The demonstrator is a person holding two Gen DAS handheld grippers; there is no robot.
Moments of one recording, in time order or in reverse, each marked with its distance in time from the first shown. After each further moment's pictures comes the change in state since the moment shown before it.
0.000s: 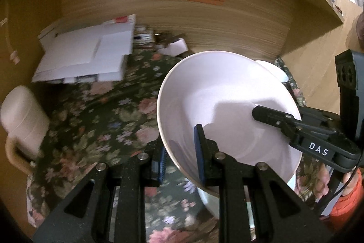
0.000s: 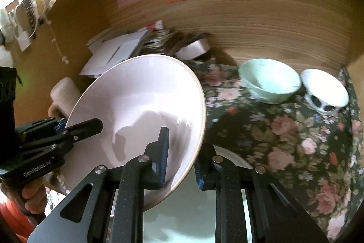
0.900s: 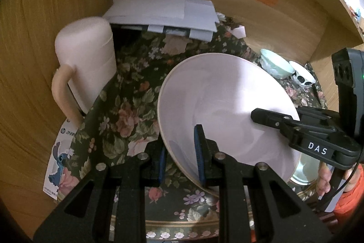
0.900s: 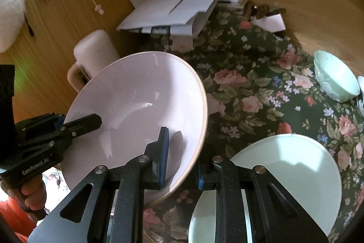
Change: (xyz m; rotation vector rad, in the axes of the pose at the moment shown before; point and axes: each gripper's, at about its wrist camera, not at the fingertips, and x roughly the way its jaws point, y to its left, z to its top) left arm -0.023 0.100 -0.069 -0.161 0.039 0.091; right arm 0.069 0.095 -0.020 -0.124 0.171 0.113
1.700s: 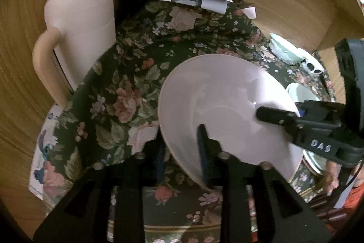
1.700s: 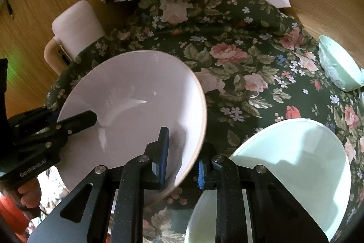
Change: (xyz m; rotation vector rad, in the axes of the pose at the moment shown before) left arm 0.031 0.015 -0.019 0.007 0.054 0.028; right arm 0.035 -0.006 -0.009 -0.004 0.103 -0.064
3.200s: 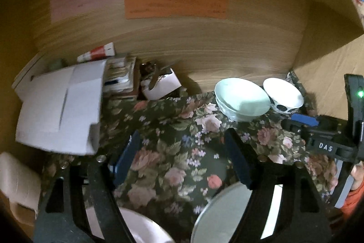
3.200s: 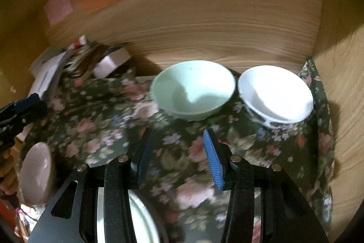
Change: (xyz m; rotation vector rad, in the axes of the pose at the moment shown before) left arm 0.035 -0.187 0.162 0.235 -0.131 -0.066; right arm -0.106 -0.238 0.021 0.293 -0.202 -0.212
